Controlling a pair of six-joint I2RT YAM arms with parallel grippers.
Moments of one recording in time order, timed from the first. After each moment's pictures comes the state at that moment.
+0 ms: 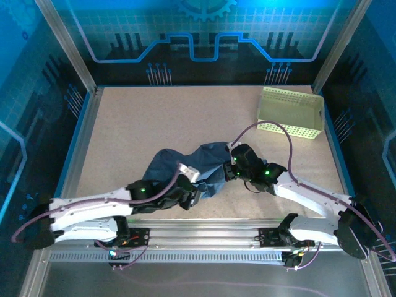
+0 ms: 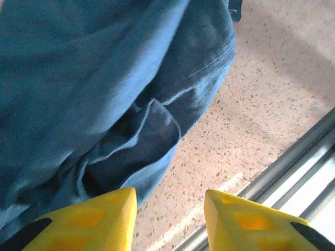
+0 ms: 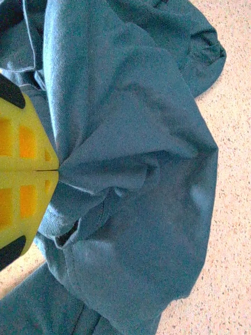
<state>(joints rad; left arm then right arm) -1.16 1.12 0.73 -0.50 -0.23 -0.60 0.76 1.15 0.71 -0.35 0.11 0.40</state>
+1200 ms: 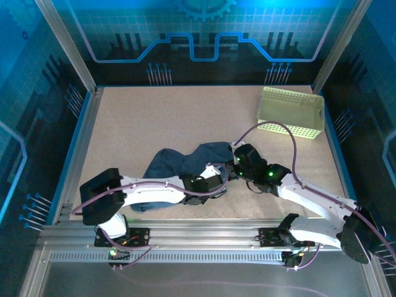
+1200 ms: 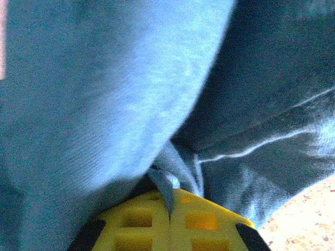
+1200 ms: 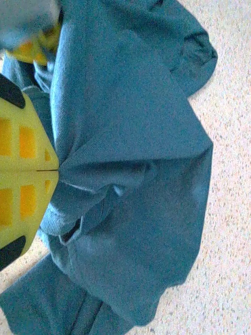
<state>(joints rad) -1.16 1.61 0.99 -0.62 -0.53 -0.48 0.74 1.11 0.70 -0.38 0.13 0.40</state>
